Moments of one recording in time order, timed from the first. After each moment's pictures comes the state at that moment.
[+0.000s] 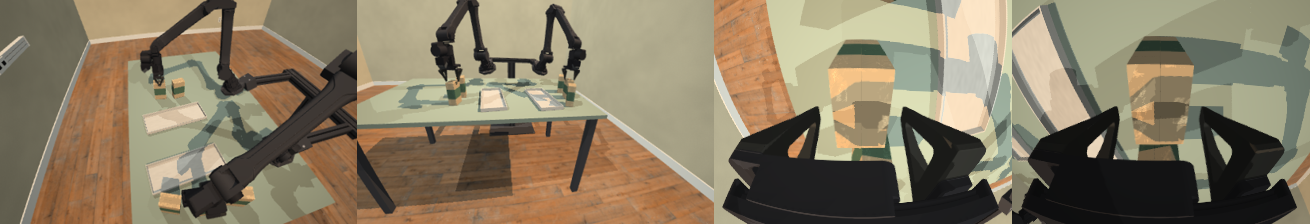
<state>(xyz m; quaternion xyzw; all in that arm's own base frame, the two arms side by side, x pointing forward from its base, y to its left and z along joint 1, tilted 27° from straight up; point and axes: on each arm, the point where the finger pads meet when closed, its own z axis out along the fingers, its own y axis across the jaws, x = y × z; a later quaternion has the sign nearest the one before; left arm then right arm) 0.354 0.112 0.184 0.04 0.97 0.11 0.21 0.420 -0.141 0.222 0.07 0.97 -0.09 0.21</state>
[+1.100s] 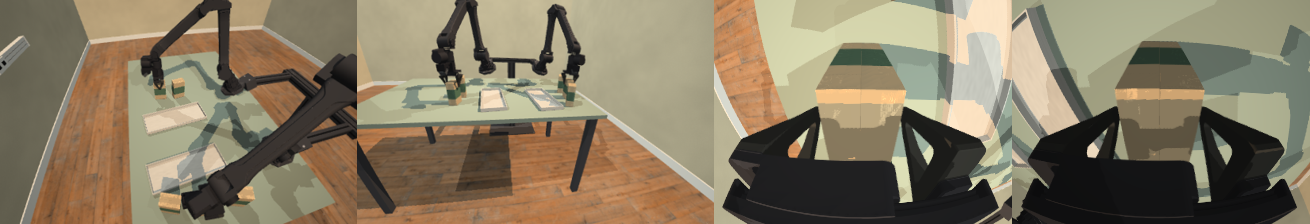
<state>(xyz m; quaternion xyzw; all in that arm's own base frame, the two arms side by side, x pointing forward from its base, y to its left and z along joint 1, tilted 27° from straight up) 0.367 0.118 0.155 0.04 0.97 0.11 0.21 0.435 -0.148 0.194 0.07 0.97 -0.09 0.21</state>
